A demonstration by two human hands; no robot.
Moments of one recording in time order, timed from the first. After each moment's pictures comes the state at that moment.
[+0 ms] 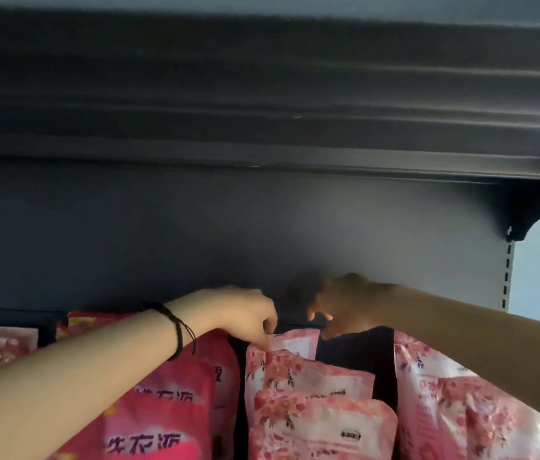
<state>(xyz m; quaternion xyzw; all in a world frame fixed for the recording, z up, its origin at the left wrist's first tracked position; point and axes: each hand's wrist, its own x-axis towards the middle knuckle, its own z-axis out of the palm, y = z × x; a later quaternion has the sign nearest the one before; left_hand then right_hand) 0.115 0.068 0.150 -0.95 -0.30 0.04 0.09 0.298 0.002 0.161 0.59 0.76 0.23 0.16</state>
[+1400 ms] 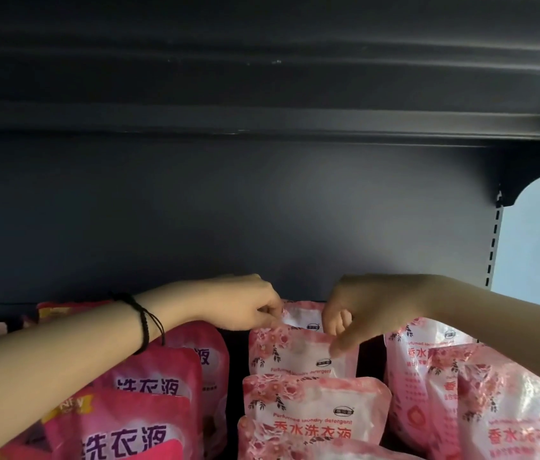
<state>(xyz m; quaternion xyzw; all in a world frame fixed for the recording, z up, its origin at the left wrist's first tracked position) 0.121 0.067 0.141 -0.98 -0.19 -0.01 0.03 0.307 -0.050 0.158 0.60 0.80 -0.04 0.04</state>
